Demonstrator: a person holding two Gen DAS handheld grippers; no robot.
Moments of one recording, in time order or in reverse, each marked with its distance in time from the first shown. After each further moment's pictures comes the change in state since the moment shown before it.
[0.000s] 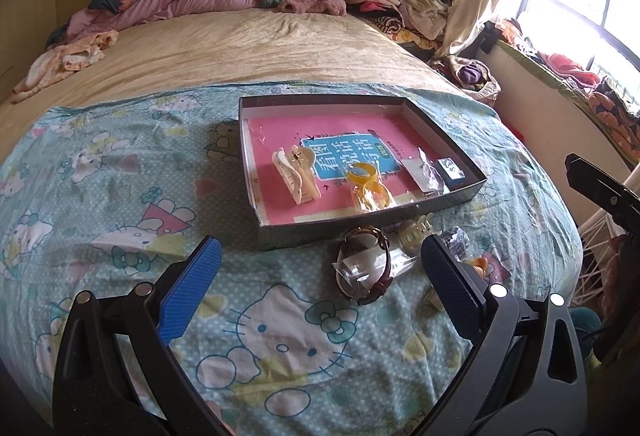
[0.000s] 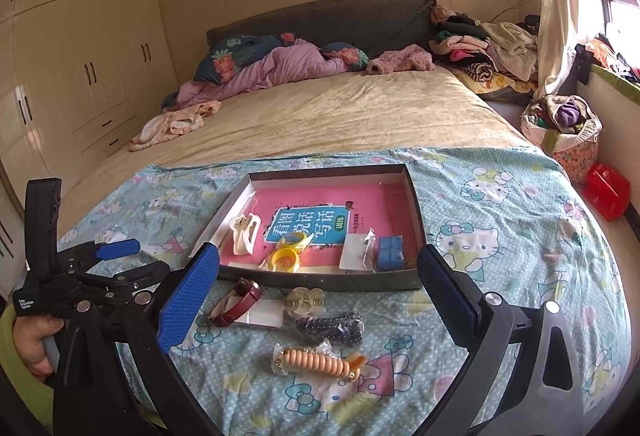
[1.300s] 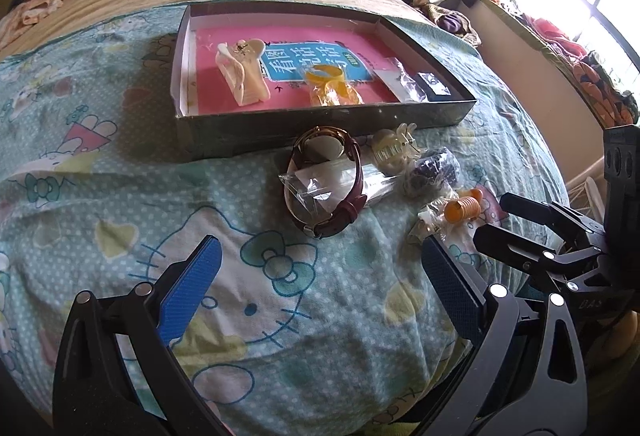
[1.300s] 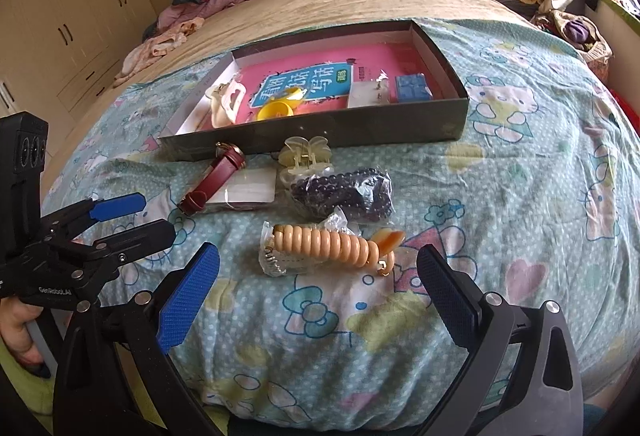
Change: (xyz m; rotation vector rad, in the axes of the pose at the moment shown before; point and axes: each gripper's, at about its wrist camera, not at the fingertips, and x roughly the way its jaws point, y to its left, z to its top) left arm 0.058 -0.017 -0.044 -0.012 0.205 -0.123; right arm 0.065 0.001 -0.086 0.095 0.337 0.005
